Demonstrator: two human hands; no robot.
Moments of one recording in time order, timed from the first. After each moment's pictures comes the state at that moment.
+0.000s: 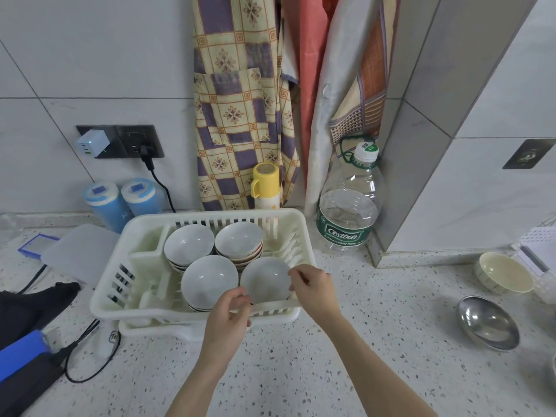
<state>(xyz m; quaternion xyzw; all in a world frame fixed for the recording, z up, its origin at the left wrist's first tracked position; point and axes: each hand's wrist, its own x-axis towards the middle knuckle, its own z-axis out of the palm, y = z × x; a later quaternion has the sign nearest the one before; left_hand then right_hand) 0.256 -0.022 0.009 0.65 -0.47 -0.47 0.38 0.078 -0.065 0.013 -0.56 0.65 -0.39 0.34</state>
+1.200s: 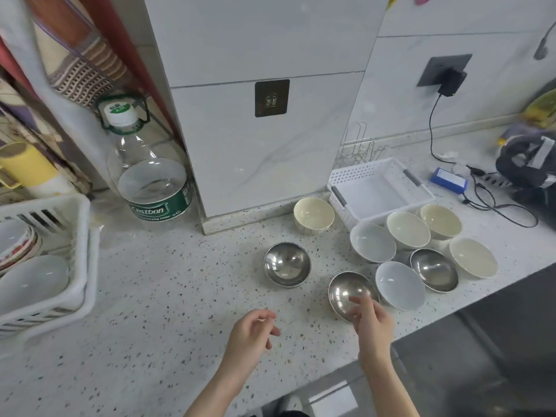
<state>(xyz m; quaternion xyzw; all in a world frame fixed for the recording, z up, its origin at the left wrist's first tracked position) -0.130 0.101 -0.029 0.54 -0.53 -0.62 0.20 -0.339 0.167 -0.030 -0.08 0.74 -0.59 0.30</state>
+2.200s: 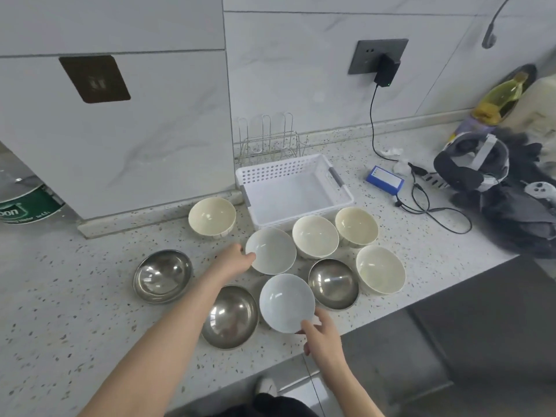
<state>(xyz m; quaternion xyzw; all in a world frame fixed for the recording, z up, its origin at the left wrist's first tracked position) -0.413 -0.004 -0.060 0.59 -0.66 -0.45 -0.01 -0.541 0.218 -0.059 -0.17 0.77 -0.39 0.48</state>
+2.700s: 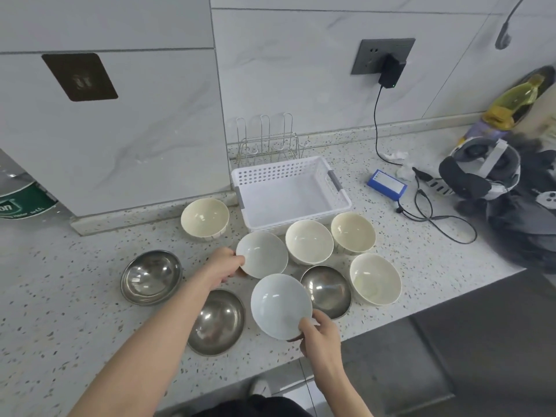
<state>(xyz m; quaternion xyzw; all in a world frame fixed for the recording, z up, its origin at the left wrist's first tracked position) -0.427 -0.001 -0.055 0.63 -0.55 -0.55 0.04 -0.562 0.211 -0.044 -0.16 0.73 -0.47 0.48</state>
